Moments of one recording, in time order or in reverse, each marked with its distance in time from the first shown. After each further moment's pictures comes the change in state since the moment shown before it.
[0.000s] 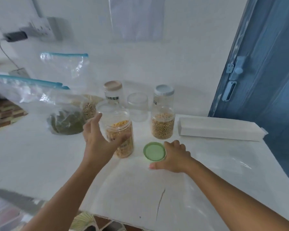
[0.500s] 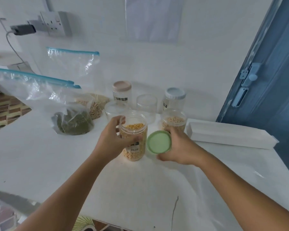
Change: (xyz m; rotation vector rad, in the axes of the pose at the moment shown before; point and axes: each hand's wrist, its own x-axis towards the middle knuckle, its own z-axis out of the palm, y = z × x) left_hand 0.043 -0.019 -0.009 -0.185 -0.247 0.033; right_hand -0.001 -0.047 -0.042 0.209 0.166 -0.217
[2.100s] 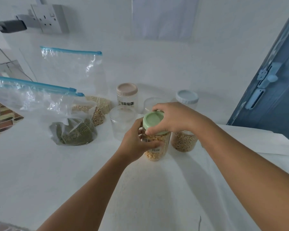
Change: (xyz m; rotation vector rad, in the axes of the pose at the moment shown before) left_hand 0.068 -0.030 0.025 -0.170 -0.209 0.043; right_hand 0.087 -0.096 -0.055 -0.200 -0.010 -0.097
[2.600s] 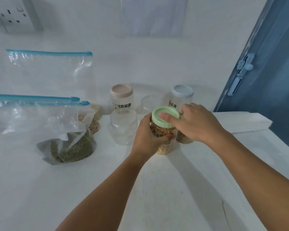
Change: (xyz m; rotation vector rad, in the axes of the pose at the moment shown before) left_hand 0.036 -0.022 -0.003 -0.042 -0.081 0.146; right_hand -0.023 -0.022 0.037 -0.171 0.369 0.437
